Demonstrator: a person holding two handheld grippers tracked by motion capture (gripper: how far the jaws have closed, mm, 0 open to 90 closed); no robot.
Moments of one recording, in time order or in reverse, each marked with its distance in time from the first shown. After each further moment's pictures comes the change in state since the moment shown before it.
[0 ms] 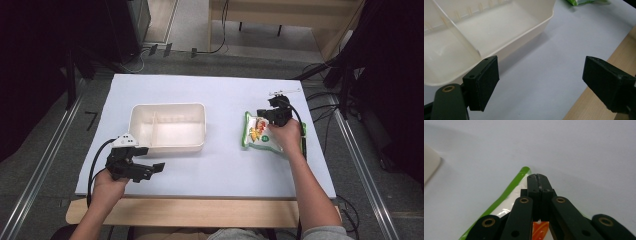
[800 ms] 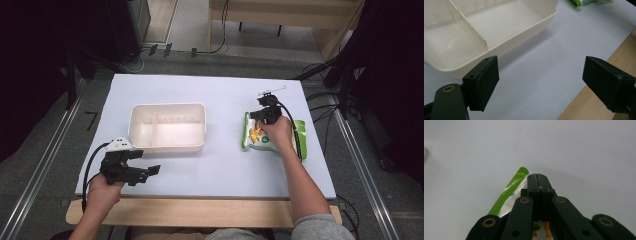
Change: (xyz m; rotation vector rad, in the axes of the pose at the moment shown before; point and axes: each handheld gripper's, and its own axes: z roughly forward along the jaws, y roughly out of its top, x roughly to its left) left arm 0.000 -0.008 -0.009 -0.002 0.023 -0.019; right arm 0.005 0.009 0.037 0.131 0.023 0.009
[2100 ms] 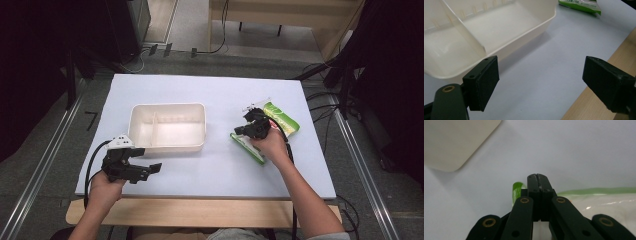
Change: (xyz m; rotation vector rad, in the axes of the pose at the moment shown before) left arm 0.001 0.005 0.004 -0.007 -0.014 0.006; right arm 0.065 -0.028 -0.016 0.045 0.155 -0.213
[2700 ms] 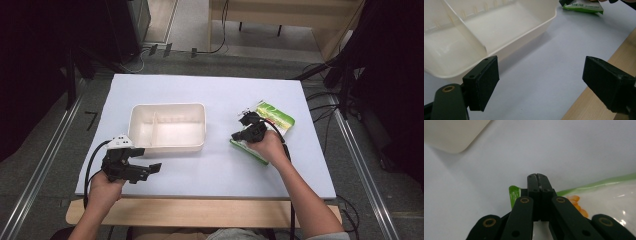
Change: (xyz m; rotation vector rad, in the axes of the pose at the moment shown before) left arm 0.001 -0.001 -0.002 -0.007 0.004 -0.006; right arm 0.009 -0.006 0.011 0.105 0.046 -0.026
